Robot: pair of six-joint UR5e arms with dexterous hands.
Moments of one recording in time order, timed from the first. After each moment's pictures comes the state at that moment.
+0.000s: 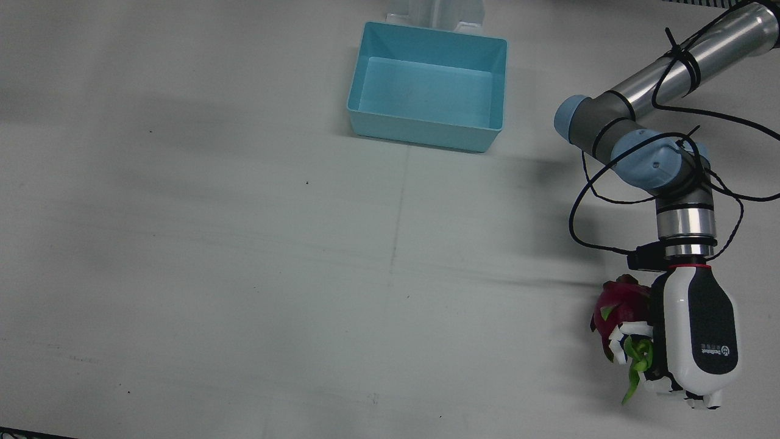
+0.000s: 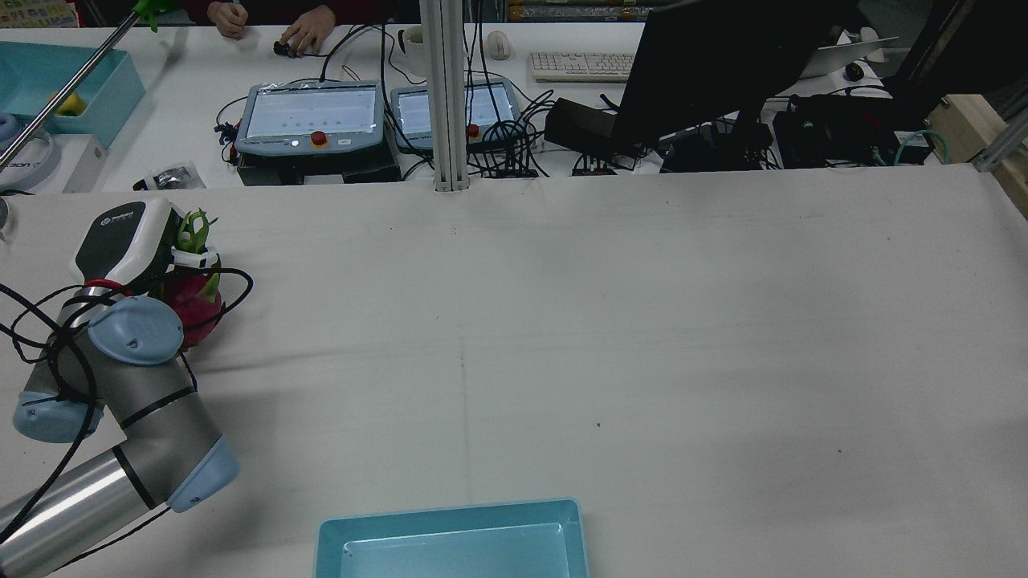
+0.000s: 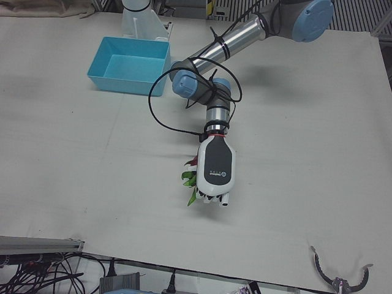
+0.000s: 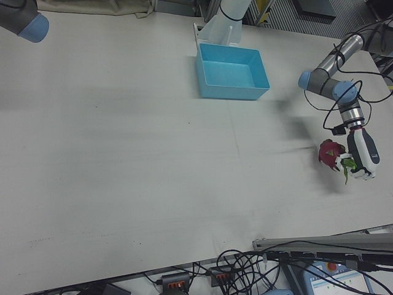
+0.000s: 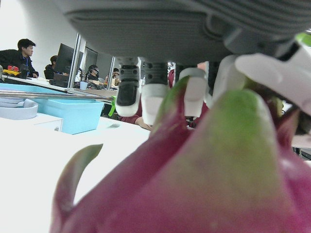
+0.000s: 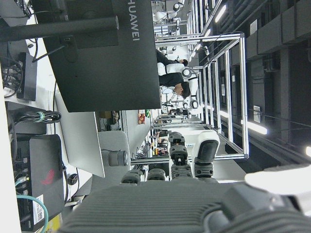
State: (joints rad) left arm -0.75 -2.15 -1.41 0.63 0.79 1.19; right arm 1.50 -1.56 1.58 -3.25 -1.45 0.11
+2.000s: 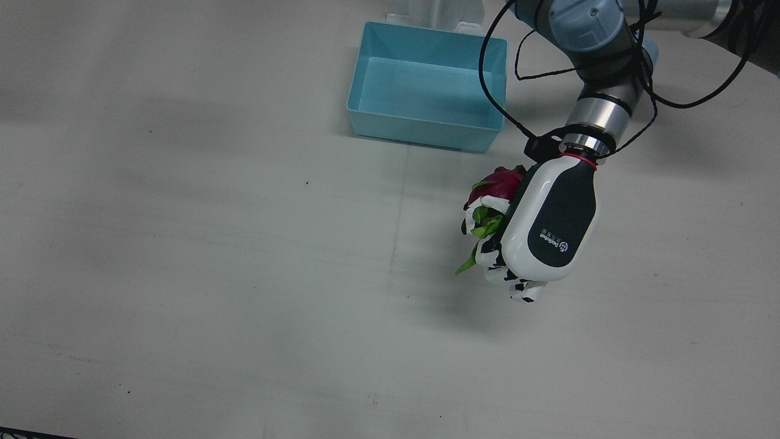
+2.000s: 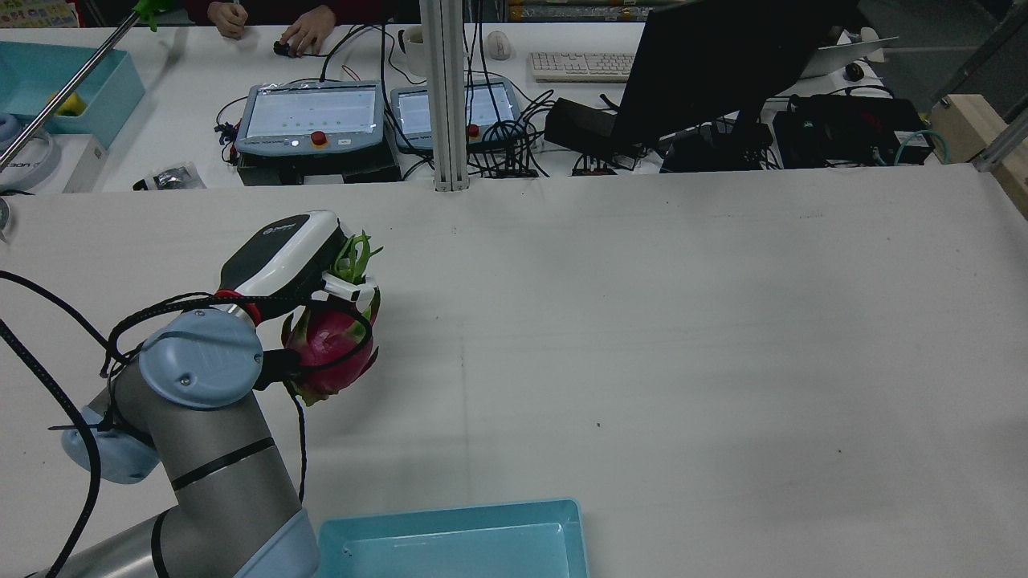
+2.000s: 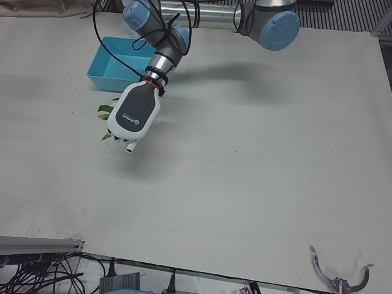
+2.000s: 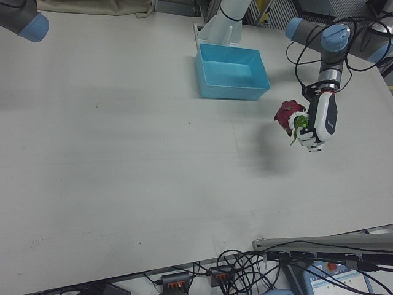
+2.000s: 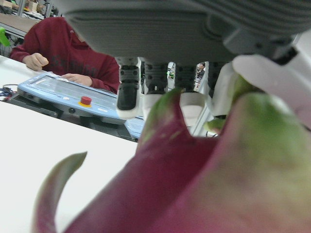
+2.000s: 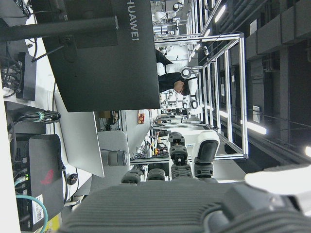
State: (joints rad) left arm -0.59 -2.29 -1.78 0.85 1.02 1.19; right arm 1.50 -1.56 1.58 -3.25 -1.45 0.11
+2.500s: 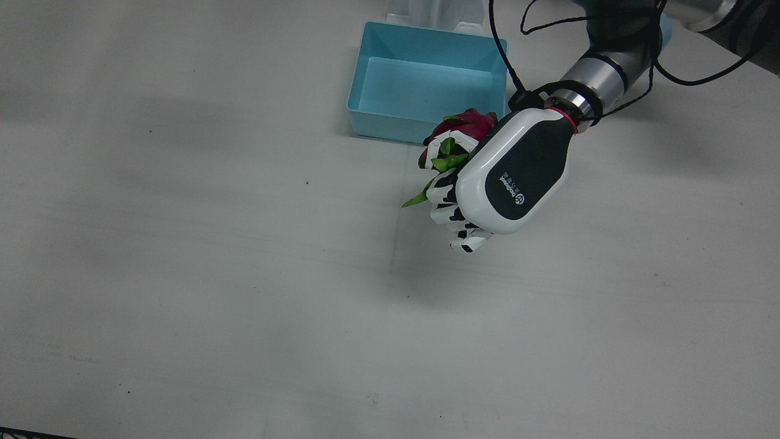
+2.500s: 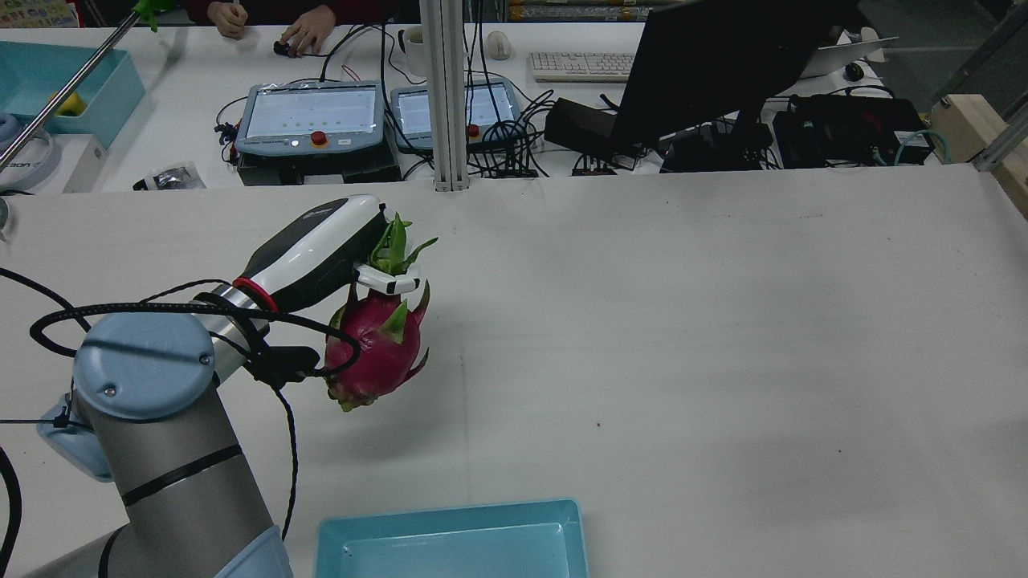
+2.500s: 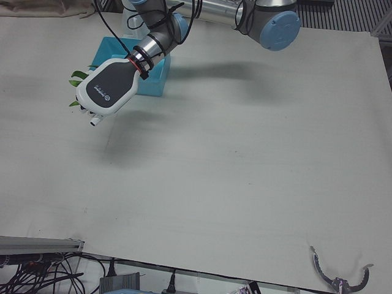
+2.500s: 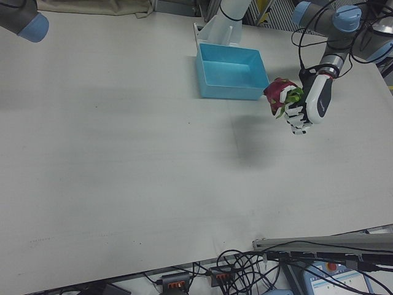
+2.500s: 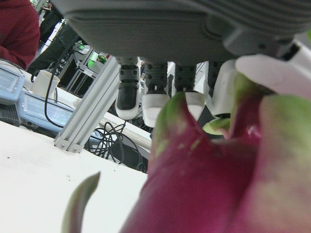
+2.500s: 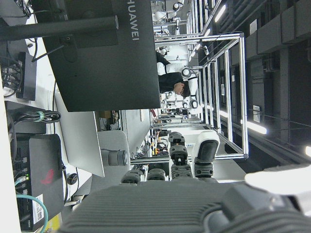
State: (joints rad) left arm -0.59 -2.28 -1.92 0.72 1.20 1.21; right arm 1.50 -1.56 1.58 -3.25 -1.45 0.11
